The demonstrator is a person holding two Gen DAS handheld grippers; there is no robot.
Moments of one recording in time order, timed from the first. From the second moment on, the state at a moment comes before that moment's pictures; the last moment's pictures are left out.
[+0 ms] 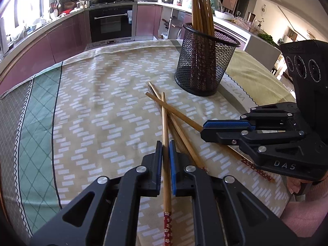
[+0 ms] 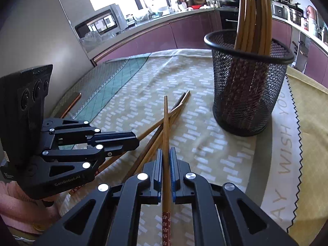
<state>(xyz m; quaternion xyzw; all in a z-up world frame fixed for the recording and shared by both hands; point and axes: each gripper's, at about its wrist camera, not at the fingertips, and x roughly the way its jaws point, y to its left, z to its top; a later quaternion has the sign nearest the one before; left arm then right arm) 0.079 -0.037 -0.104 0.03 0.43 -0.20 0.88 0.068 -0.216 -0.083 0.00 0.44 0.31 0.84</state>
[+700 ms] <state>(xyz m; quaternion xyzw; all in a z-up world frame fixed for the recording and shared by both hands) 0.092 -0.035 -0.102 0.01 0.44 -0.20 0.87 0.067 -0.218 -0.077 0.00 0.42 0.32 0.85</state>
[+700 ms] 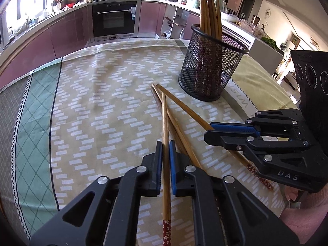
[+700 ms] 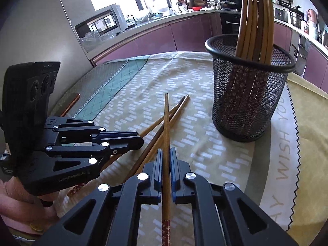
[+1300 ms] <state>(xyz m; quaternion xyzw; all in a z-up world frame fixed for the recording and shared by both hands) 0.077 -0.029 -0.061 -0.02 0.40 -0.22 0.89 0.051 -0.249 -0.040 0.03 0.37 0.32 0.87</state>
